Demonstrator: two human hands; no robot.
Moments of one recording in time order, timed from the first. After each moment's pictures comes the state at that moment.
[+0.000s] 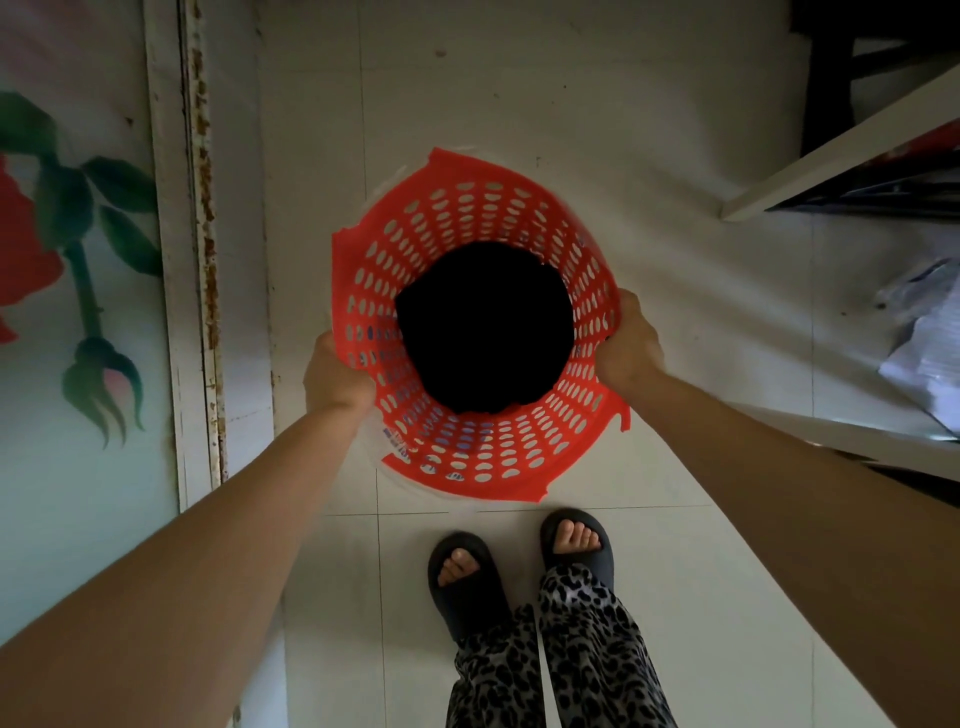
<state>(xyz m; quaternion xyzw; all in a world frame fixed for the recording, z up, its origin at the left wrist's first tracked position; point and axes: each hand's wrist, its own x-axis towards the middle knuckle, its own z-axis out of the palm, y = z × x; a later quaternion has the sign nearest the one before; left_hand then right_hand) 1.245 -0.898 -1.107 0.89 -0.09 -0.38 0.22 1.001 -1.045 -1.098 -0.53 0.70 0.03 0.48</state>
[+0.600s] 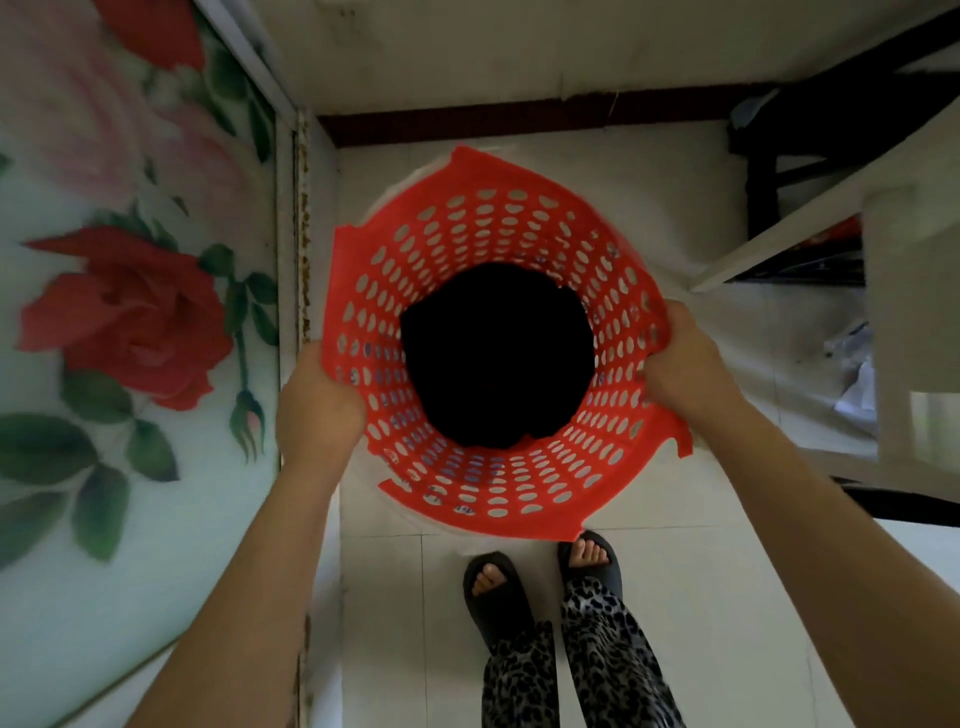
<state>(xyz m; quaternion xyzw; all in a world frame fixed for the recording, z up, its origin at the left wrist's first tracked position) 1.270 -0.896 -0.880 0.93 -0.23 -0.24 0.18 1.001 -1.055 -0.866 -0.59 0.66 0.01 0.47</state>
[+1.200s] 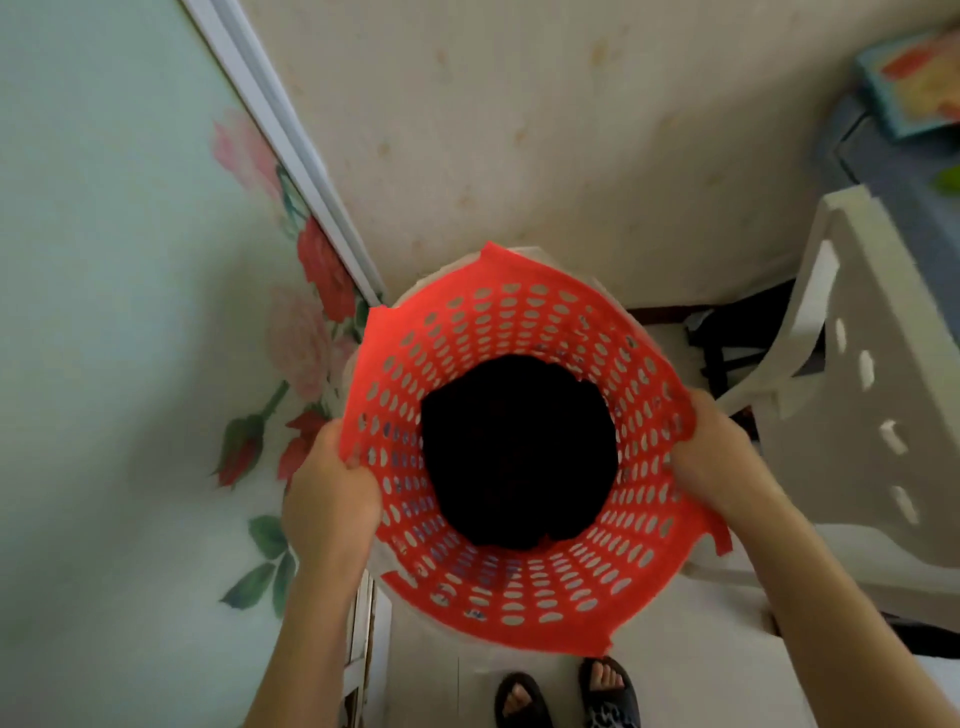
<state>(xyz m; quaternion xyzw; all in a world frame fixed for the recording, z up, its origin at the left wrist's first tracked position) 1.260 -0.890 -0.566 0.94 -0.21 -0.12 0.23 0.999 -1.053 -0.570 -0.62 0.65 -0.05 0.44</state>
